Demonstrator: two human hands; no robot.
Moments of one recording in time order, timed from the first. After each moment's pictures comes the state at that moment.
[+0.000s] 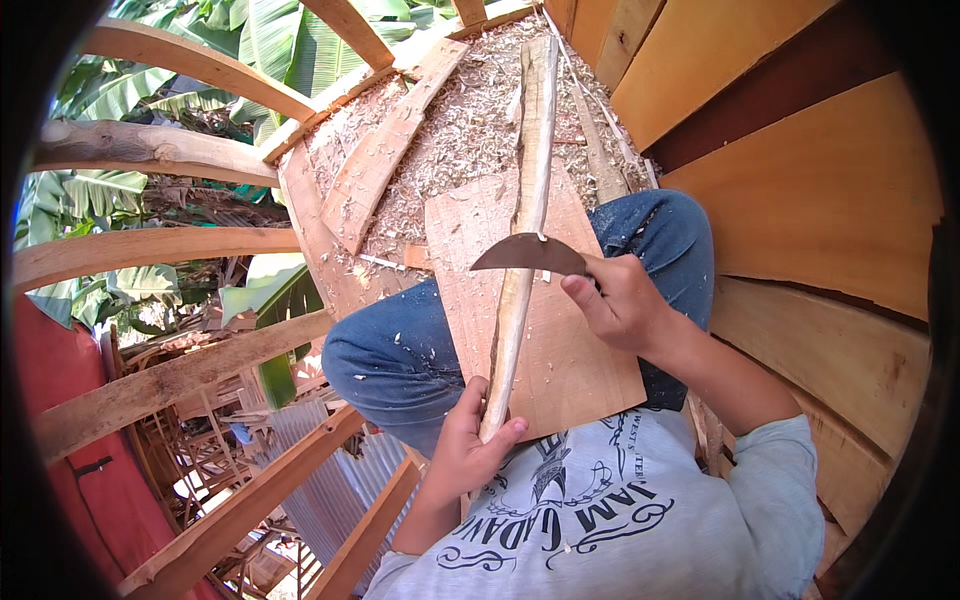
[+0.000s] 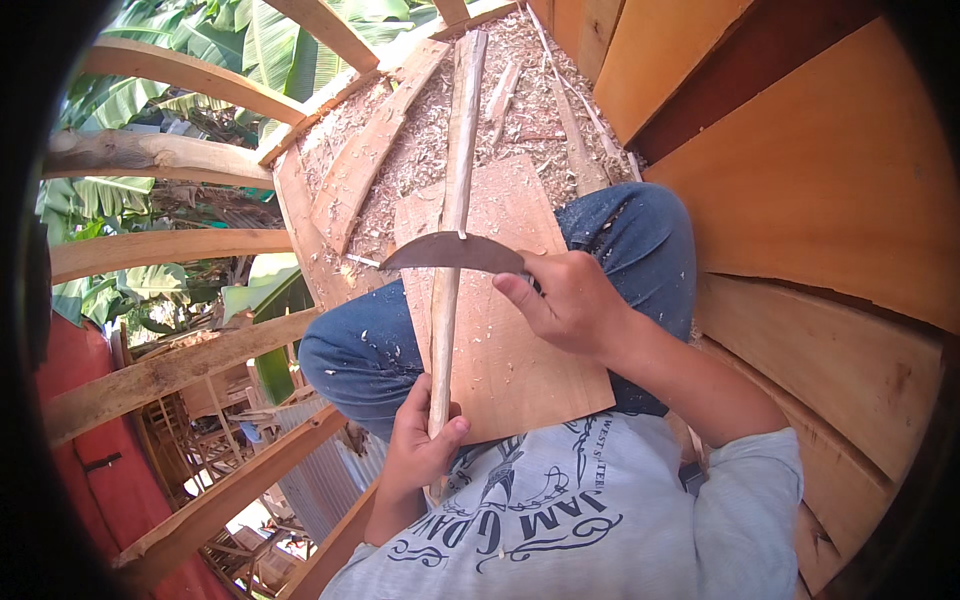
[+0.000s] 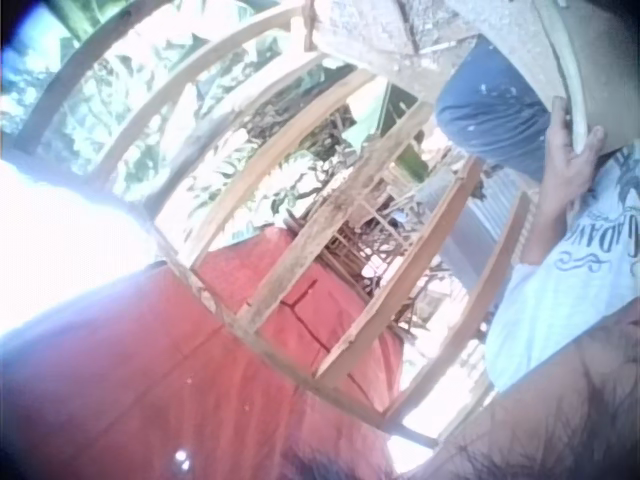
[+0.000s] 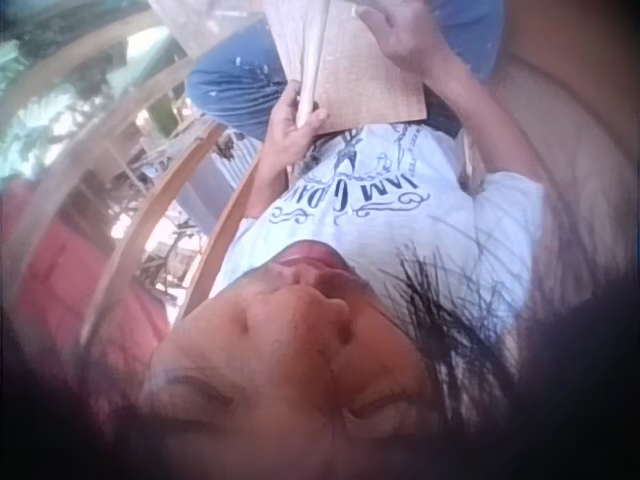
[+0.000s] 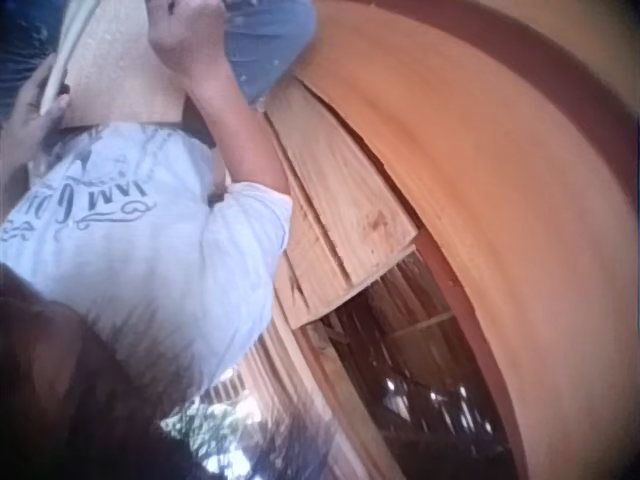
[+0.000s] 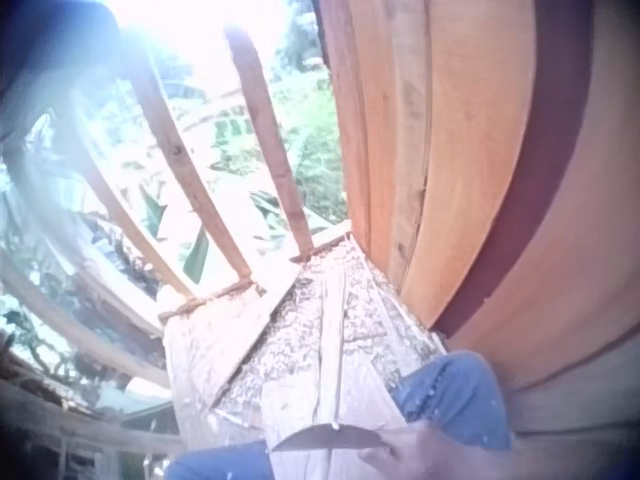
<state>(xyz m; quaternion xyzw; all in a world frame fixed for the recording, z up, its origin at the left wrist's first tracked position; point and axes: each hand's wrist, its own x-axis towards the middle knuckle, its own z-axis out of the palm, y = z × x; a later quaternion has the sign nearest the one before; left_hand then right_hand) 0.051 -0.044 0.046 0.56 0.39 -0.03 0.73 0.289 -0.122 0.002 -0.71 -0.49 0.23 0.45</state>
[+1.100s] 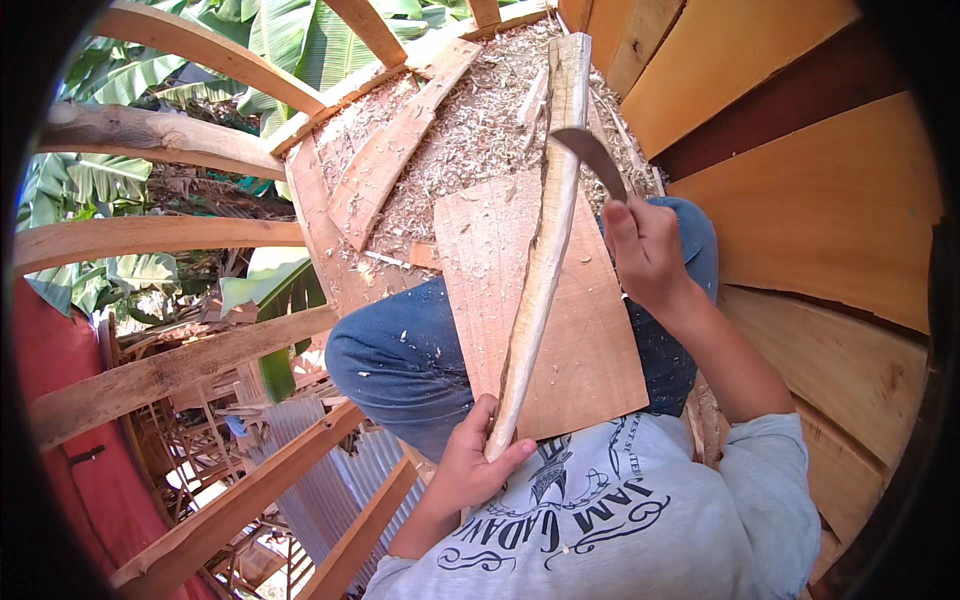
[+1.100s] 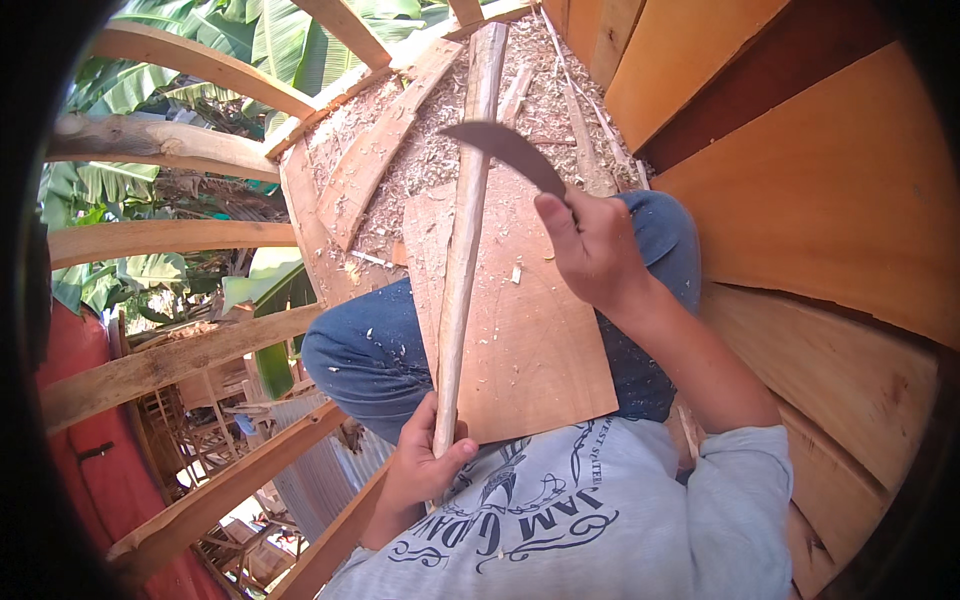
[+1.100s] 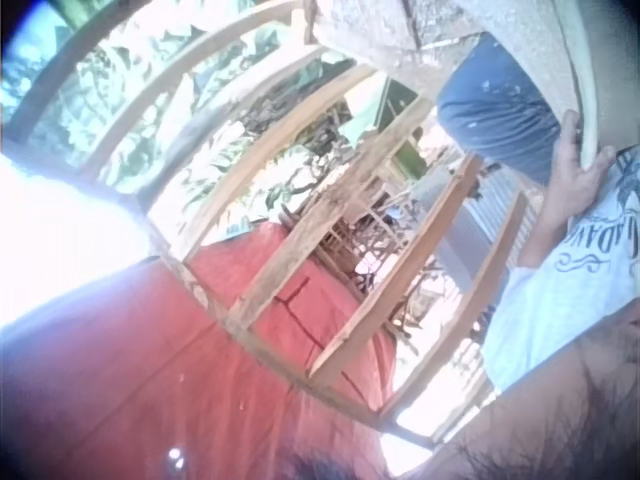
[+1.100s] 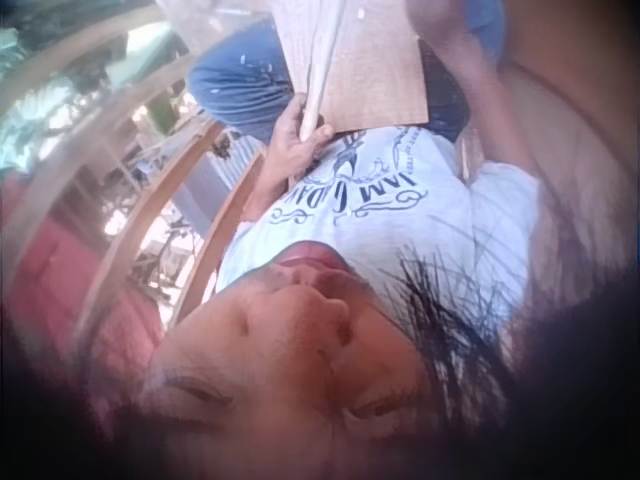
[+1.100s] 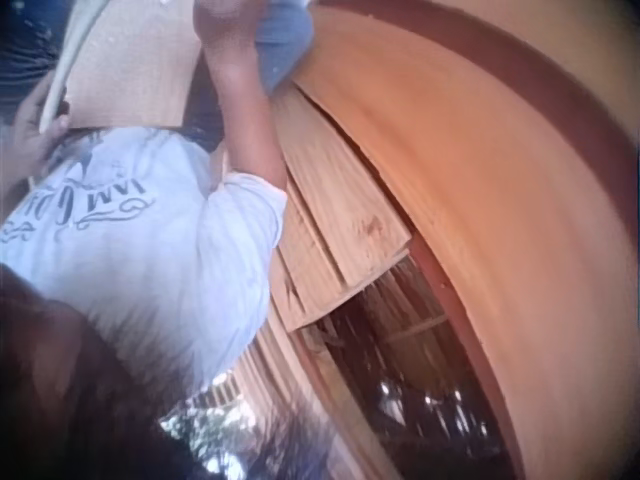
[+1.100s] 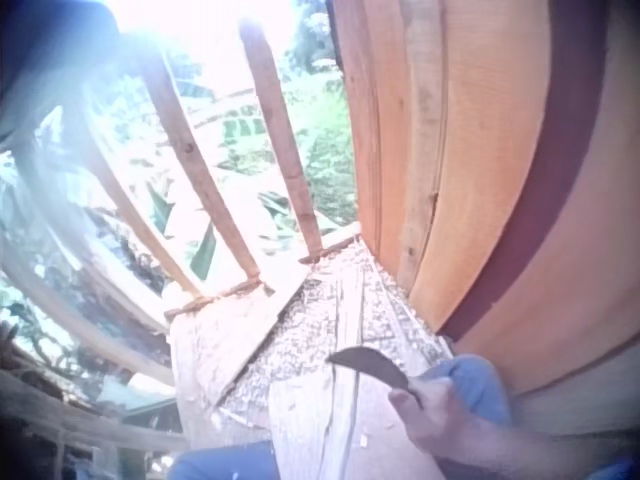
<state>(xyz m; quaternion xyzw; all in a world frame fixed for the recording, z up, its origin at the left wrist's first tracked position) 0.036 -0.048 0.046 0.59 0.34 -0.03 0.73 0.317 -0.103 0.009 -0.75 -0.37 0.19 0.52</state>
